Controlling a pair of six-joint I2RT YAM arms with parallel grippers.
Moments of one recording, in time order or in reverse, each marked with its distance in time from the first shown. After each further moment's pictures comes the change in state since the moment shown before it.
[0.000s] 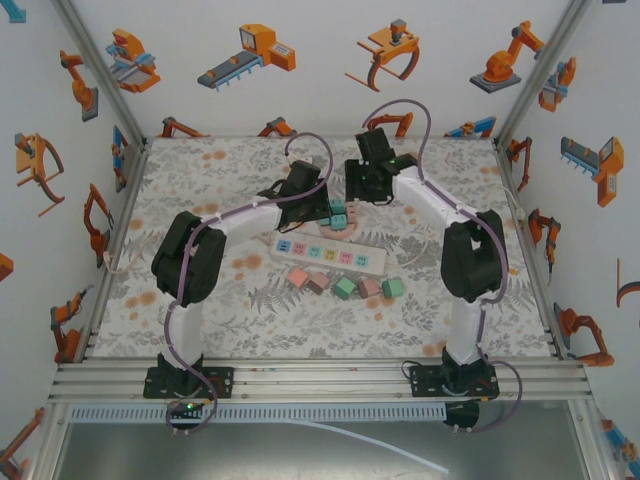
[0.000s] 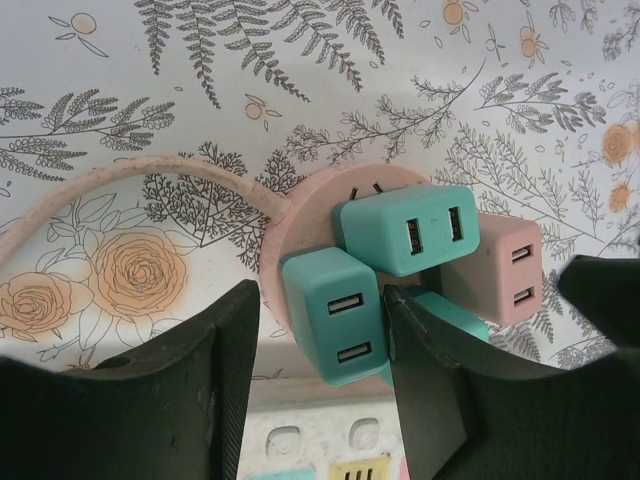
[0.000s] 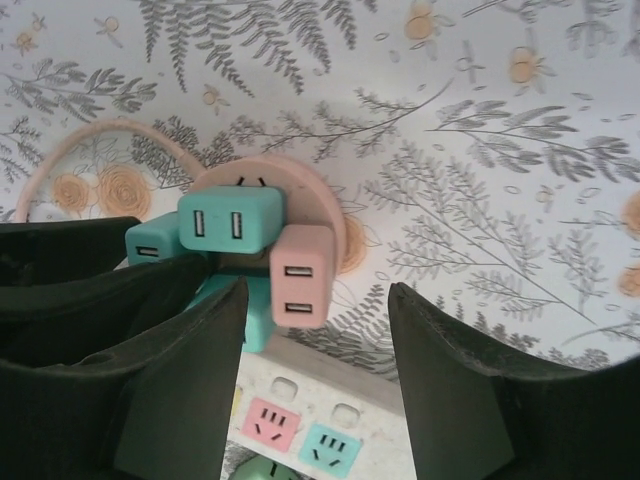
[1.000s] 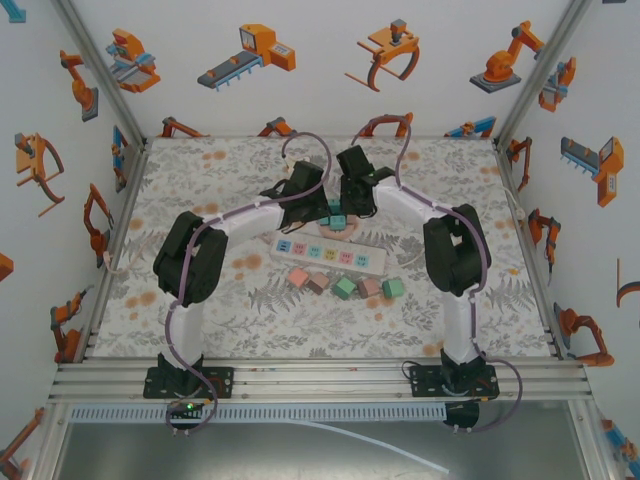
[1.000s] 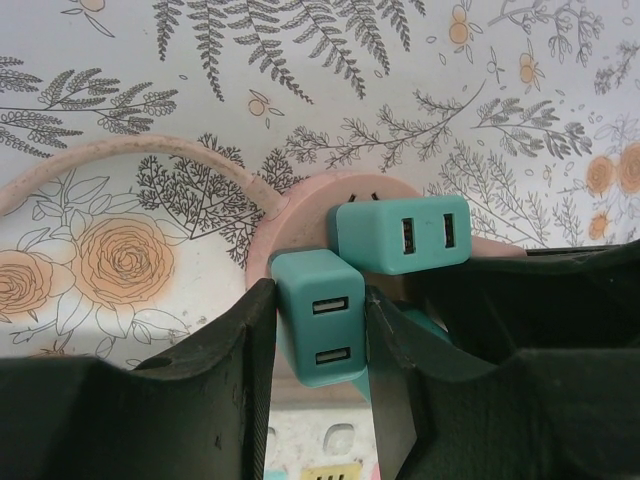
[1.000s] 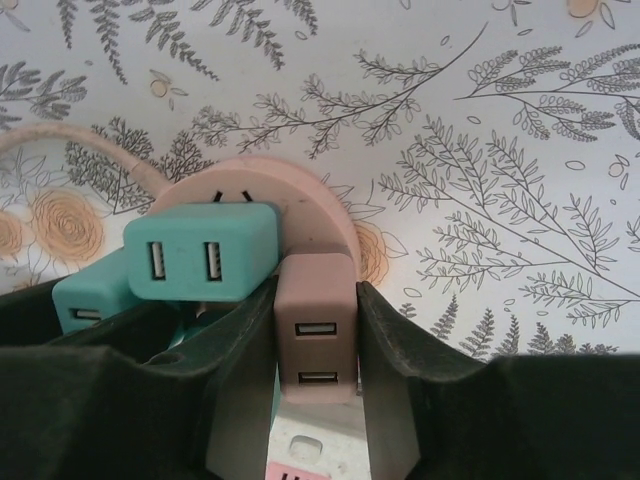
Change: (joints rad) left arm -0.016 0.011 0.017 -0.019 -0.040 -0.113; right arm 0.072 0.093 -0.050 0.062 0.148 0.126
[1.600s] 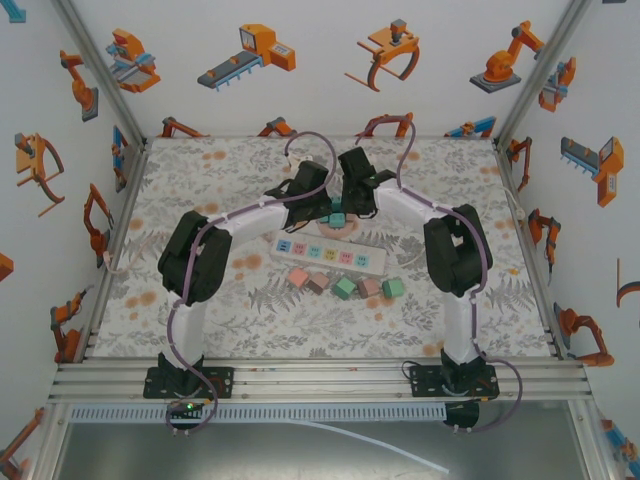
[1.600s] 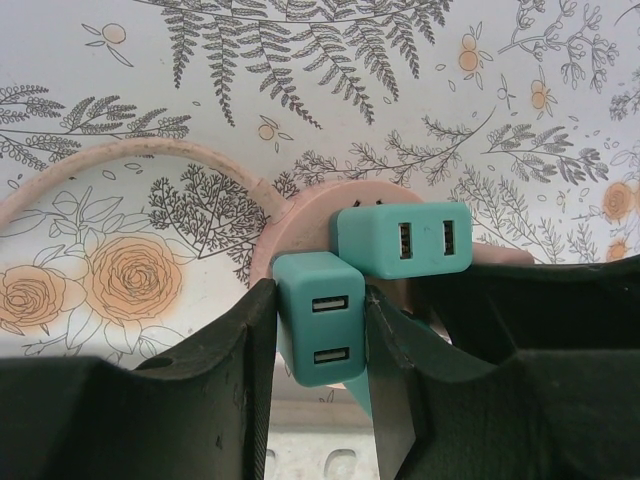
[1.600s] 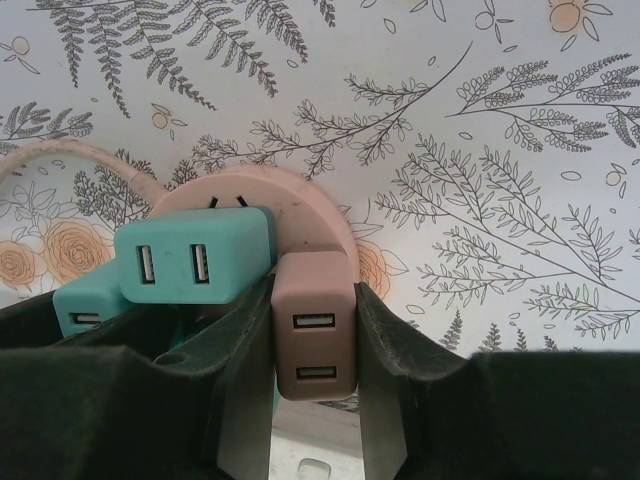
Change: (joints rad) left arm -0.017 0.028 0.039 -0.010 -0.072 0.016; right arm -0.004 -0.008 -0.034 0.066 0.021 0.040
